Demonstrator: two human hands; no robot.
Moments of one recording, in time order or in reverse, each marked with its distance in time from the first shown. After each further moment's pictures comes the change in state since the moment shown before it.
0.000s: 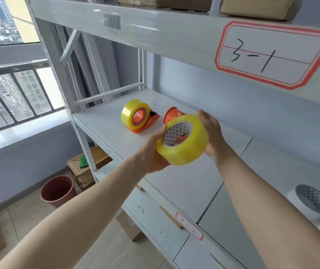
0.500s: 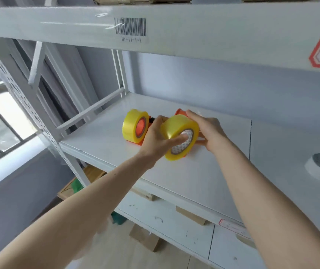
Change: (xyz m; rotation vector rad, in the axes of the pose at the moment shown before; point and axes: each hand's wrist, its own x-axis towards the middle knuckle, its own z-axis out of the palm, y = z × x) left_hand 0.032 0.065 -0.056 0.775 -0.024 0.487; right_hand 0.030 0.011 0.066 -0.131 0.402 0.275
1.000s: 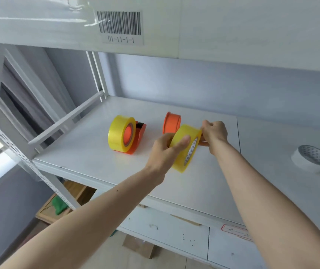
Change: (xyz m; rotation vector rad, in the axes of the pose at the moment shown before) left_hand 0.009 -0.014 0.025 -0.160 -0.159 -0.129; right_hand 0.040 0.028 -0.019 -0.116 0.387 -0.029
